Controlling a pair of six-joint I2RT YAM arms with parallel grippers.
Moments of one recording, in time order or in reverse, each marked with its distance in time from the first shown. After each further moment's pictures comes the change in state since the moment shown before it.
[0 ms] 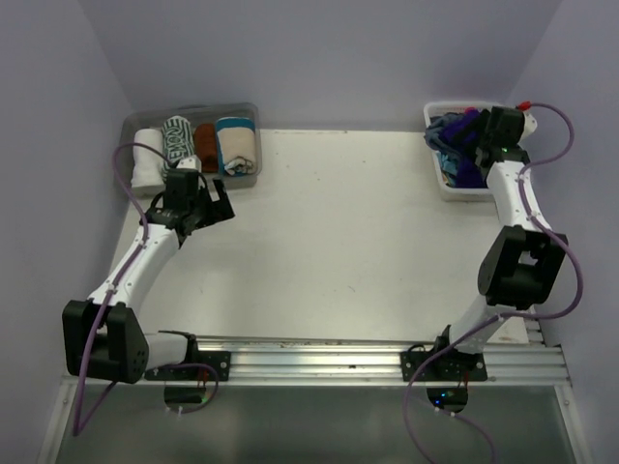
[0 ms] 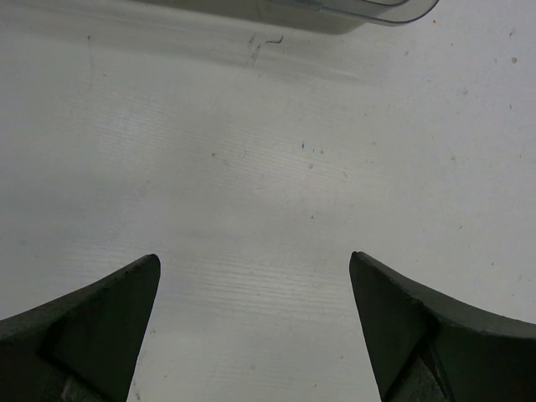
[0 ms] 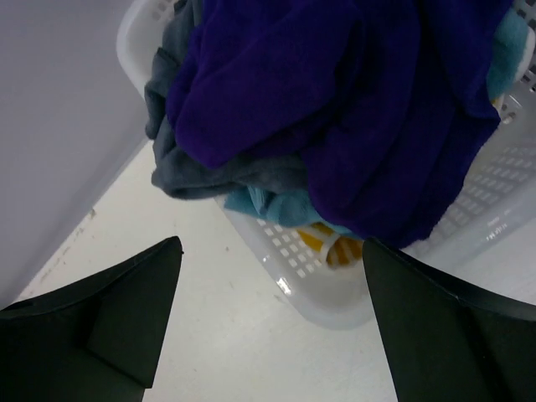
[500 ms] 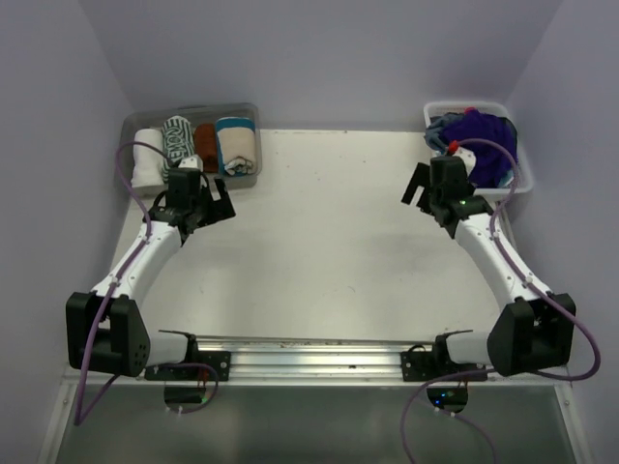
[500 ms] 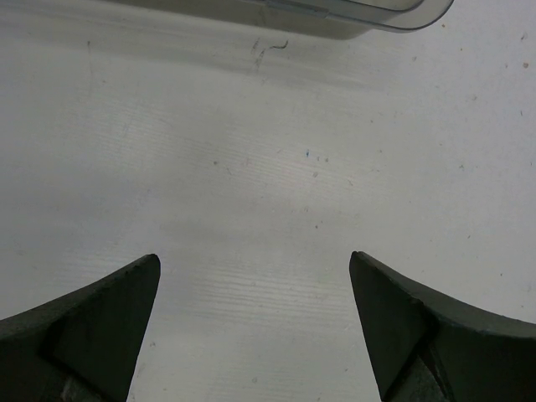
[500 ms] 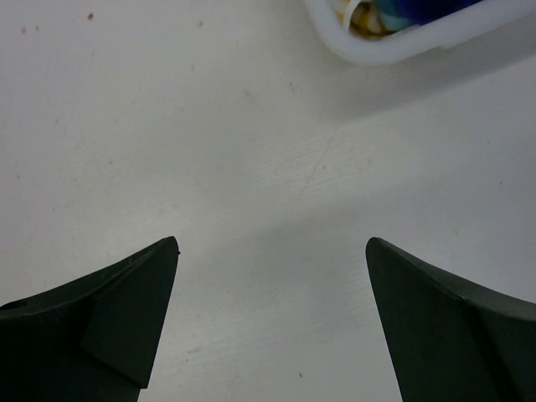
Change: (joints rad) left arm 0.000 0.029 -0.004 0.037 -0.010 0.003; right arm 0.408 -0.414 -0.458 -0.102 0.207 -0.177
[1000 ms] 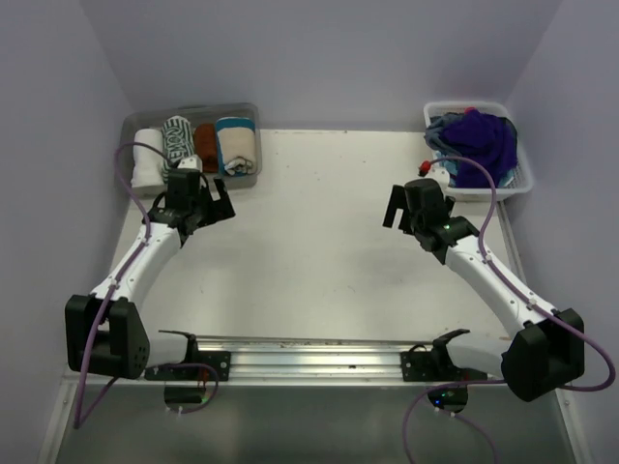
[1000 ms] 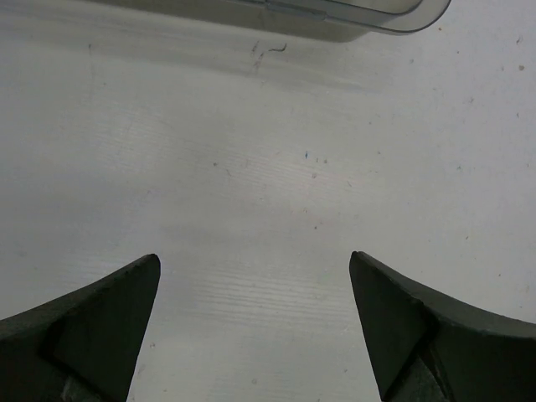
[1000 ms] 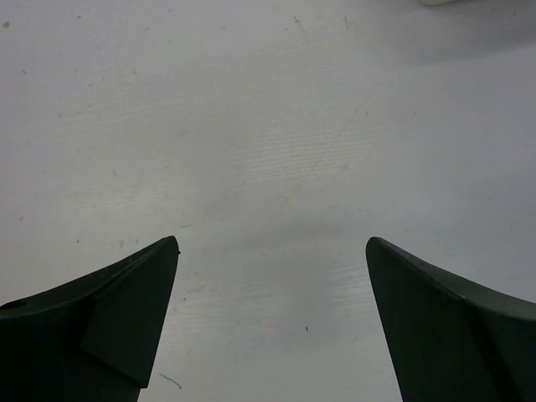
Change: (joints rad) left arm 0.000 -0.018 -0.008 0.007 -0.001 0.000; right arm 0.149 -0.093 -0.110 0.021 0.029 -0.003
